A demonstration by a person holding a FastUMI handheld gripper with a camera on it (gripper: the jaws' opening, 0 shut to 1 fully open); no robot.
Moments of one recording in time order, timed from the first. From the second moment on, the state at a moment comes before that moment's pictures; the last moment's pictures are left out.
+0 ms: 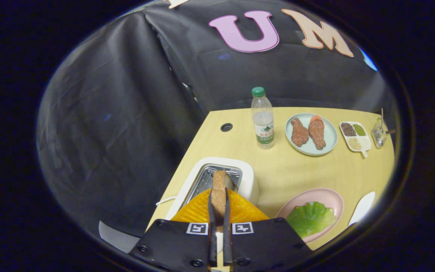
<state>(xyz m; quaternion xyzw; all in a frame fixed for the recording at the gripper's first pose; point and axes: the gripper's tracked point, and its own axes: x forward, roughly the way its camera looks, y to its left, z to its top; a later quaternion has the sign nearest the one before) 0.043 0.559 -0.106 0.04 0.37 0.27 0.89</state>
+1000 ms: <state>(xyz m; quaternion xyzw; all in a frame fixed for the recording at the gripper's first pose) 0.080 0.388 -0.082 0.22 0.34 0.21 0.89</state>
